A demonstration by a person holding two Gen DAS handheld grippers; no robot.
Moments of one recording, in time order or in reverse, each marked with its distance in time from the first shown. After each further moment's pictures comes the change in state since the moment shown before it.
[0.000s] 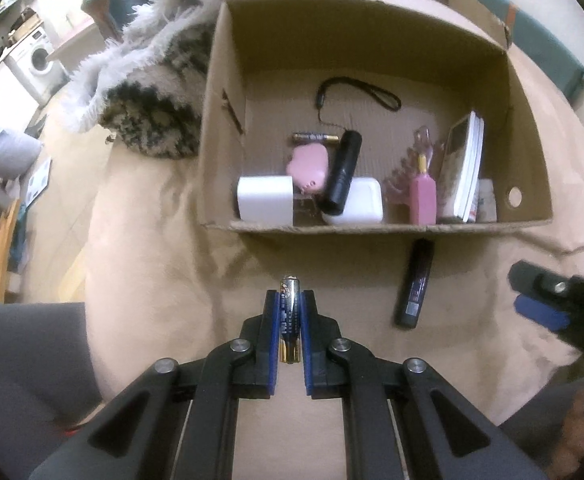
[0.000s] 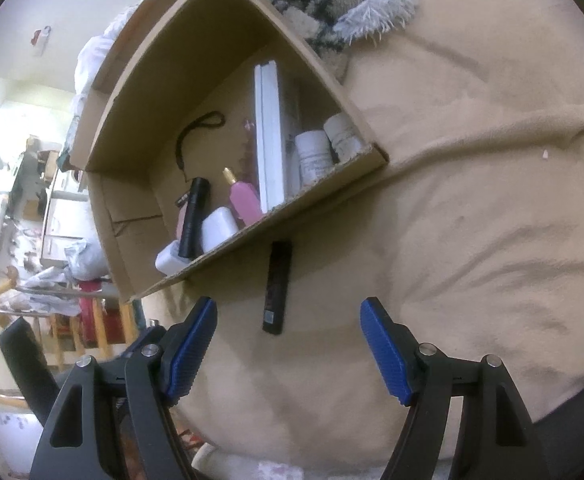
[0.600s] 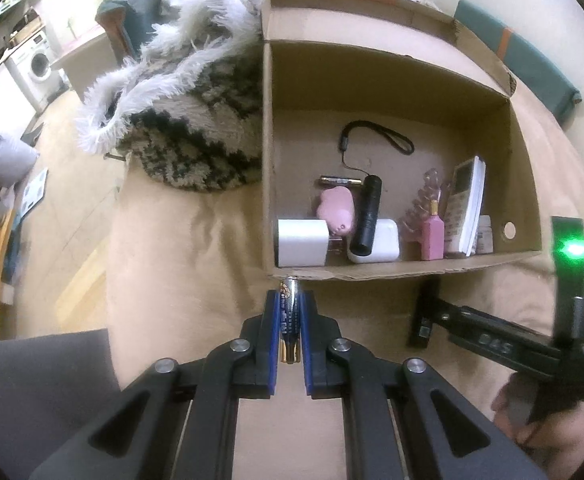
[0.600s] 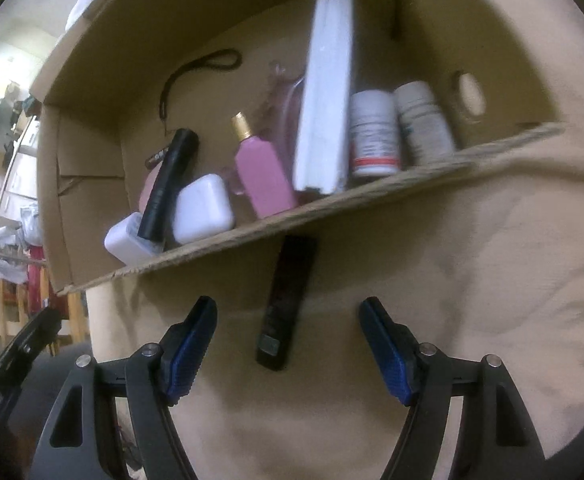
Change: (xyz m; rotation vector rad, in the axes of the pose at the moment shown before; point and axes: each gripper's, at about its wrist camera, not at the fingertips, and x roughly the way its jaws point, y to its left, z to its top) left arm -0.020 0.038 0.018 -0.006 -0.072 -0.041; right arm 0.075 0.045 -0.003 -0.148 0.021 -0.184
